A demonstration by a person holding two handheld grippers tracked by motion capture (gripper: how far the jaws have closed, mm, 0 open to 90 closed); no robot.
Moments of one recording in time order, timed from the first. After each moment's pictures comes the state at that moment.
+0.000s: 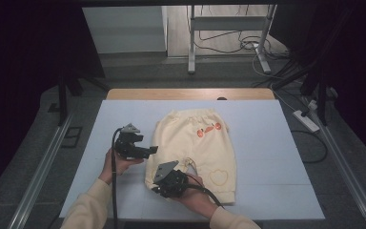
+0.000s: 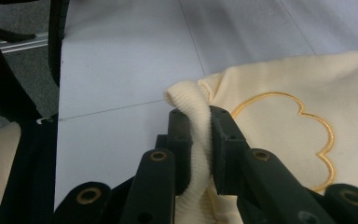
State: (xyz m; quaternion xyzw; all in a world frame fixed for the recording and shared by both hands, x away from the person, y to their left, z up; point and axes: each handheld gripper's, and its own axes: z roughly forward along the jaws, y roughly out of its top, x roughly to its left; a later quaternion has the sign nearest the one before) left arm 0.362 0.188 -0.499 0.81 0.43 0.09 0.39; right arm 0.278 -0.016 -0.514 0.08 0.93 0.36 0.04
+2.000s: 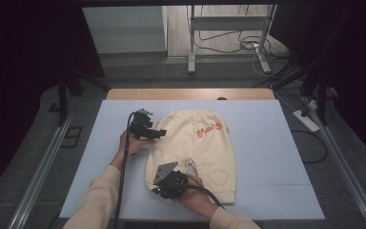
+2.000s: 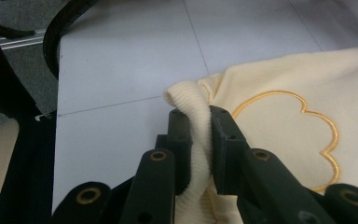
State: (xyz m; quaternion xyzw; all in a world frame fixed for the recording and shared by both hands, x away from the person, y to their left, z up) left arm 0.452 0.169 -0.522 0.81 0.45 0.08 0.36; right arm 0.277 -0.016 -0.518 0.08 0.93 0.35 0.04
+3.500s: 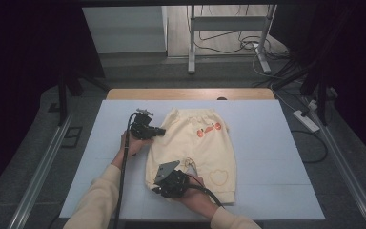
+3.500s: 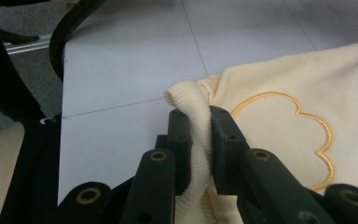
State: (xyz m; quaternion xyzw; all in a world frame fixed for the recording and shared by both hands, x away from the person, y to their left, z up) left arm 0.452 0.168 -0.519 0.82 0.42 0.00 0.40; right arm 0.278 -0.020 -0.514 0.08 0.93 0.36 0.03
